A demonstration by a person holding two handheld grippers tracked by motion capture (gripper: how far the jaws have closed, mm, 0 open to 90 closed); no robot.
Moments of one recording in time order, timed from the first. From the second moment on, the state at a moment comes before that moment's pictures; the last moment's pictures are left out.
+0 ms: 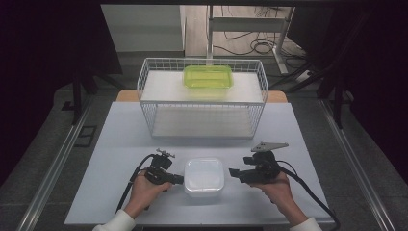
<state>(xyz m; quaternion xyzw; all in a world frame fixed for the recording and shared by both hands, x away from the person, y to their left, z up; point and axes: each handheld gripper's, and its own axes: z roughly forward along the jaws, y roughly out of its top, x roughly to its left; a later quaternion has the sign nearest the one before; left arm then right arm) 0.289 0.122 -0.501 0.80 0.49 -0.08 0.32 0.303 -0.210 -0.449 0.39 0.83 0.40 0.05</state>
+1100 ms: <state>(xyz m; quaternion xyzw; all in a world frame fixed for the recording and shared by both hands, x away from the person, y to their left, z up) 0.259 0.152 -0.463 0.76 0.49 -0.01 0.41 0.295 -0.213 -0.455 0.41 0.81 0.41 0.03</state>
